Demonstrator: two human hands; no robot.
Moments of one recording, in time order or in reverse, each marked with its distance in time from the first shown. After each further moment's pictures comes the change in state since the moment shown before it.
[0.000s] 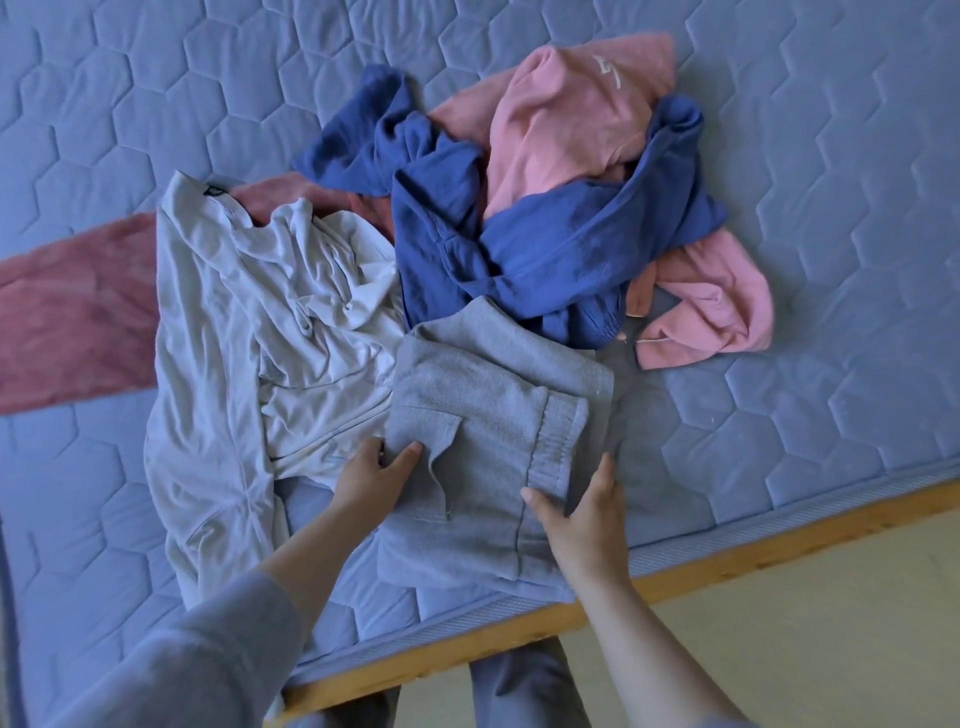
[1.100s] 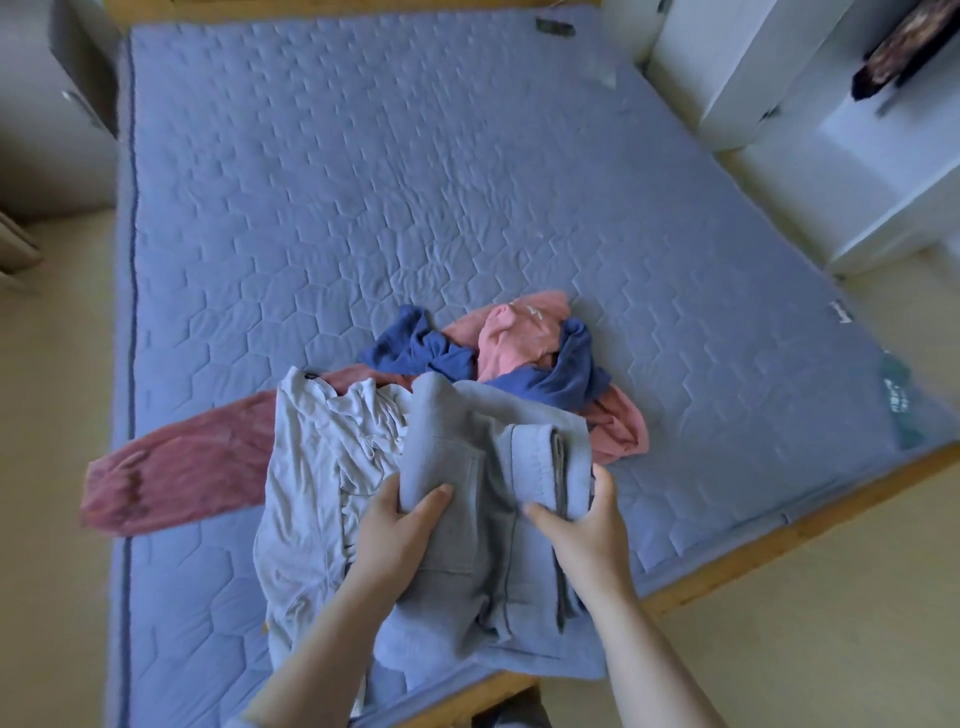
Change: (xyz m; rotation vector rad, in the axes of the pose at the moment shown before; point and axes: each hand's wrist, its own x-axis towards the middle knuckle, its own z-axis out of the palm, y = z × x) left_hand -0.235 0.072 -0.157 -0.487 0.023 0.399; right_hand -0.182 -0.150 -0.121 0.394 0.185 -0.272
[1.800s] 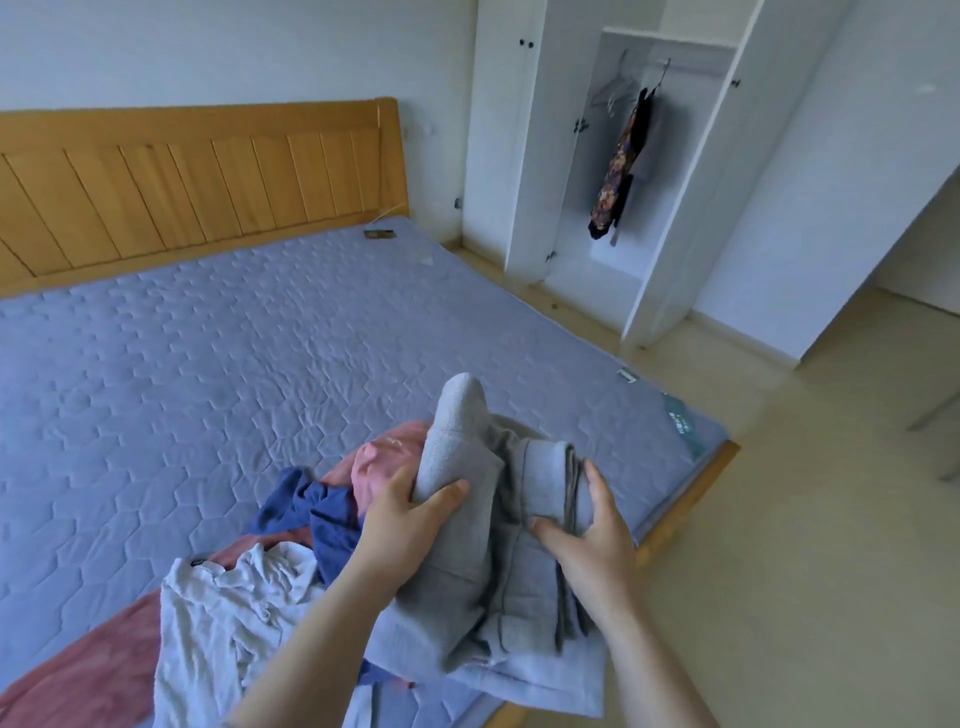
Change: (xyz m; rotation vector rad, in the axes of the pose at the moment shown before) left_hand -0.161 0.172 0.082 0.140 -0.305 0.476; right_hand -0.109 -0.064 -0.210 0.154 0.294 -0.200
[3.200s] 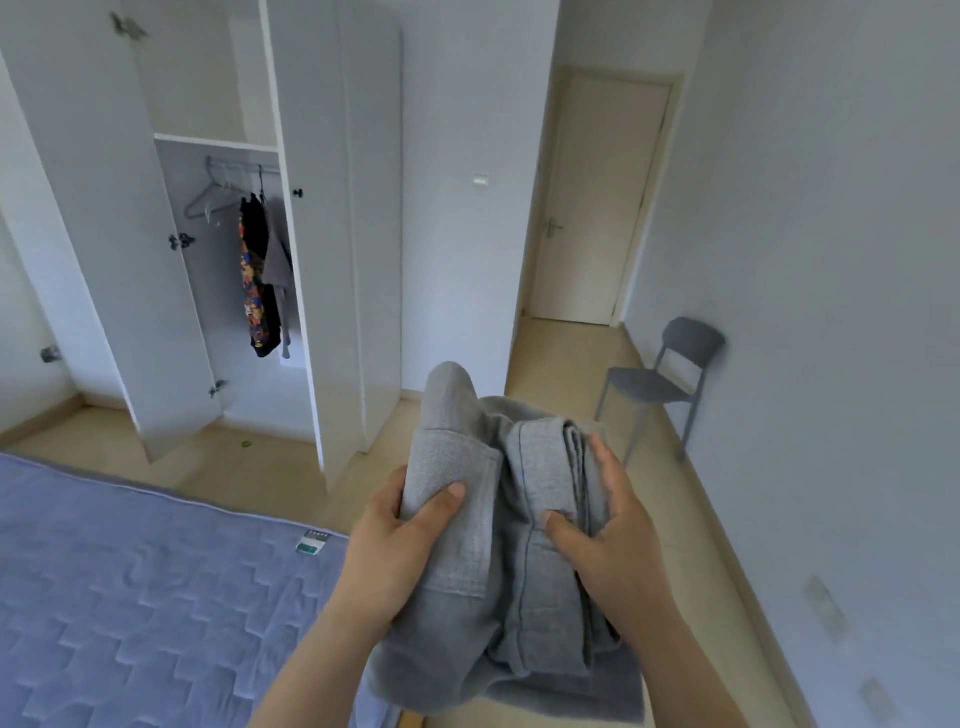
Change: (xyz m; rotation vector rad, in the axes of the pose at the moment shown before) left_hand 0.166 0.289 0.565 -0.160 -0.587 0.369; right_hand 0.283 0.058 -0.521 -0.104 0.675 -0.233
